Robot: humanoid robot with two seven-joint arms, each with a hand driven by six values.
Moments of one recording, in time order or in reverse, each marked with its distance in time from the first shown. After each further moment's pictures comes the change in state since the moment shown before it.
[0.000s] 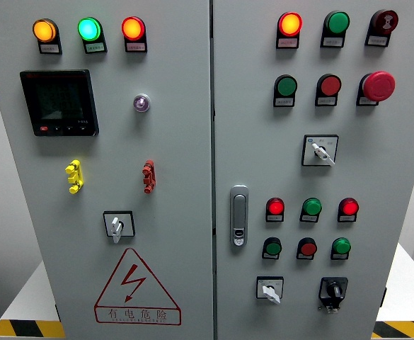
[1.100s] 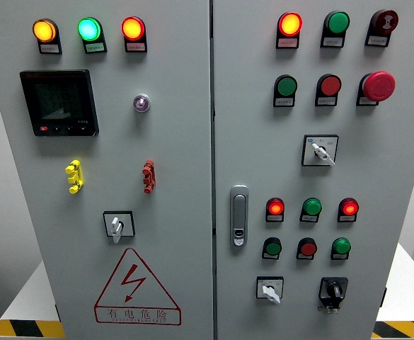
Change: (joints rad) left arm -0.002 0.015 -0.209 -0.006 0.168 0.004 0.017; right arm 0.000 0.000 0.000 0.000 0.000 0.000 0.000
